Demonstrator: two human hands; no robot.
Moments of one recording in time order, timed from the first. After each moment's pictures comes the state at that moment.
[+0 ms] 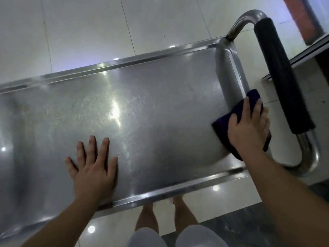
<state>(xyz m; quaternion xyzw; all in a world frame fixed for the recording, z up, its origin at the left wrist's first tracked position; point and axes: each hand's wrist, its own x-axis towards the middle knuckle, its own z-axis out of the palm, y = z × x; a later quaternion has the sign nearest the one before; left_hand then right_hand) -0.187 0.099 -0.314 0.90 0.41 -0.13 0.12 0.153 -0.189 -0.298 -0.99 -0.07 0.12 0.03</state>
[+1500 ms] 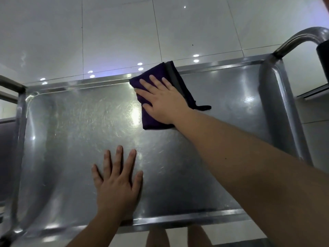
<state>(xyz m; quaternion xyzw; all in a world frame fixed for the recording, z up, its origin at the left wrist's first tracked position) -0.185 0.103 -0.320 0.90 0.40 -0.12 0.09 0.120 0.134 -0.302 -0.78 -0.60 0.17 0.01</state>
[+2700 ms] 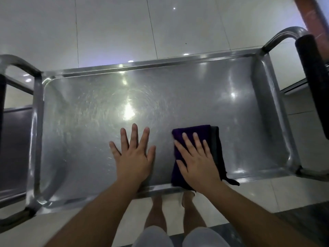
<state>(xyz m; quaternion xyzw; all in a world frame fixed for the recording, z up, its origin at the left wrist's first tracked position) -0.189 0.104 -0.308 0.91 0.38 -0.14 0.13 -0.056 -0.083 -0.306 -0.87 -0.45 0.19 0.01</state>
